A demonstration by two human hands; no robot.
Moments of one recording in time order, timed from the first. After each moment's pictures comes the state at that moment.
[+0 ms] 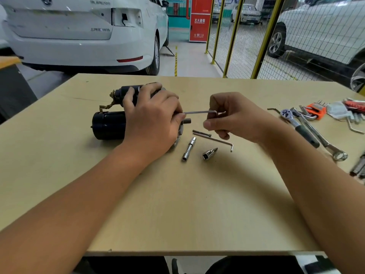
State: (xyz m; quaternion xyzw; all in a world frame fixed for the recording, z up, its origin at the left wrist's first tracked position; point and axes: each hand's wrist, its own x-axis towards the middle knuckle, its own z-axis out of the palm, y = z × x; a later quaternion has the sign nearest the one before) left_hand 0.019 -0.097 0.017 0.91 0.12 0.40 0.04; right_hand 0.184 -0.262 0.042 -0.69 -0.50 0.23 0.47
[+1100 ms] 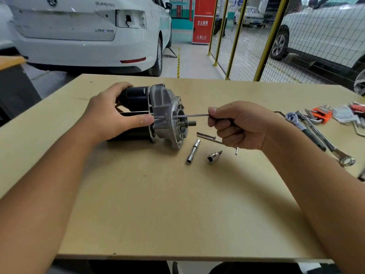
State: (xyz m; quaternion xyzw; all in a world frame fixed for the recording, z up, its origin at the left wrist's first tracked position) left_hand -0.018 0.002 0.027 0.88 0.19 0.30 0.31; right_hand 0.172 -0.254 0.051 -0.62 -0.26 0.48 0.56
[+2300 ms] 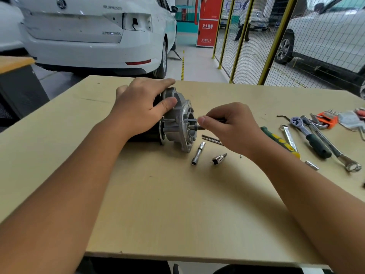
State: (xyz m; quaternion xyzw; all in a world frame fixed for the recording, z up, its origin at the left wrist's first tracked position) left_hand 0.016 -0.029 0.048 0.94 0.14 0.28 0.12; right_hand 0.145 -0.238 0.034 -0.76 -0.50 -0.03 0.42
